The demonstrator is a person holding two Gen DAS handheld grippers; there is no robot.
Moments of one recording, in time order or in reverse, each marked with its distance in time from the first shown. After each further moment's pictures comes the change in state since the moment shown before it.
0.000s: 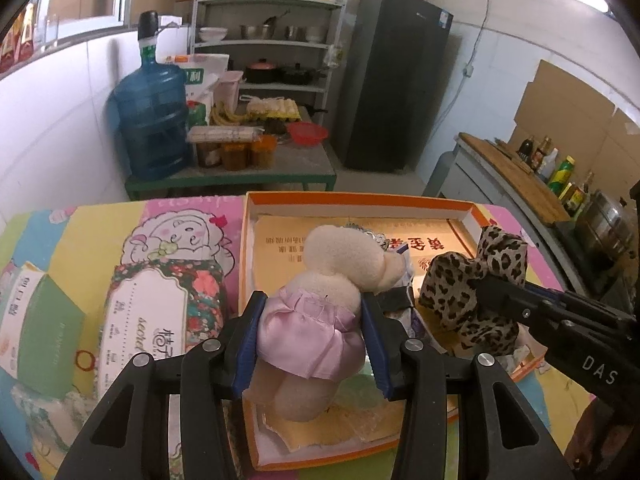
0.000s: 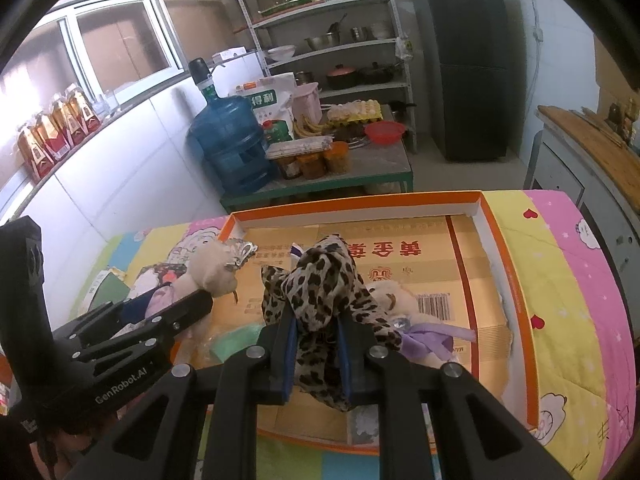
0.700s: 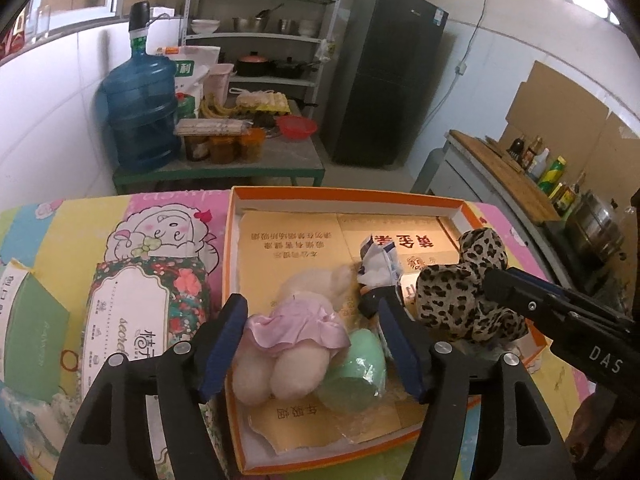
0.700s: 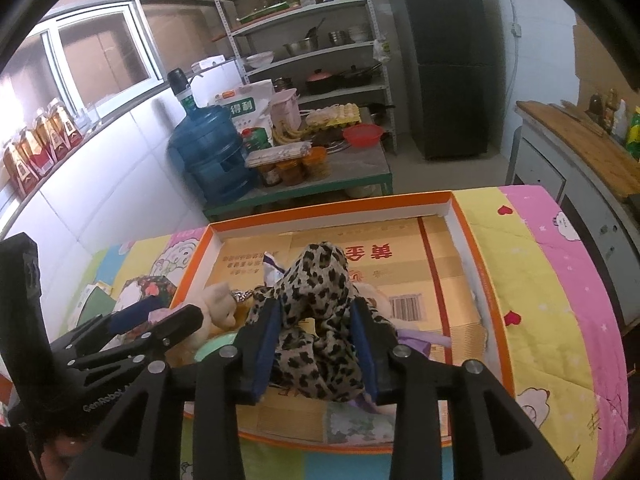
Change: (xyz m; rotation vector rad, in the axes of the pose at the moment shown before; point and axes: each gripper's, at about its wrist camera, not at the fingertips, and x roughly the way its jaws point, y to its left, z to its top) left arm 0.002 -0.002 0.002 -0.011 0.014 -0.051; right arm -0.010 -0.014 0.002 0.051 -0.023 -0.058
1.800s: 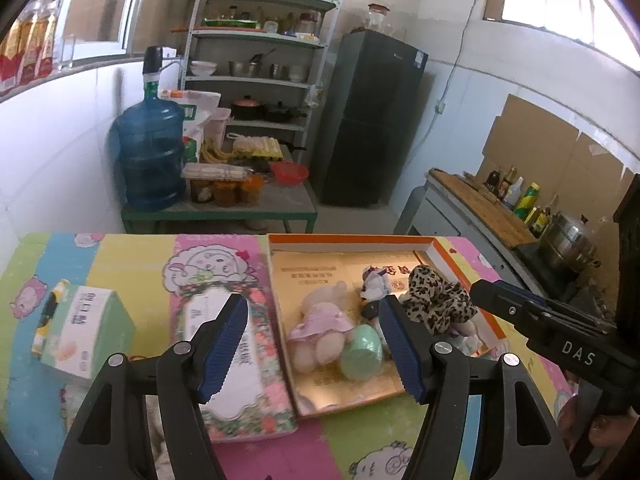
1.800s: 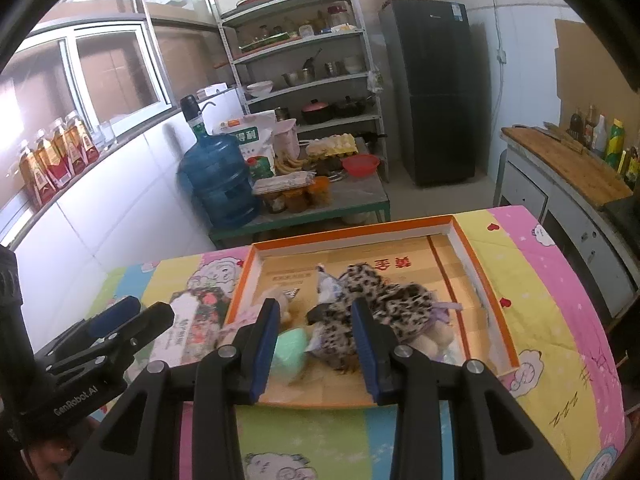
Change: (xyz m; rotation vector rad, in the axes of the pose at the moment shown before) left arm -0.106 0.042 -0.007 0.021 -0.155 -0.059; right arm -0.065 0.068 -0.016 0.003 -0.110 -0.044
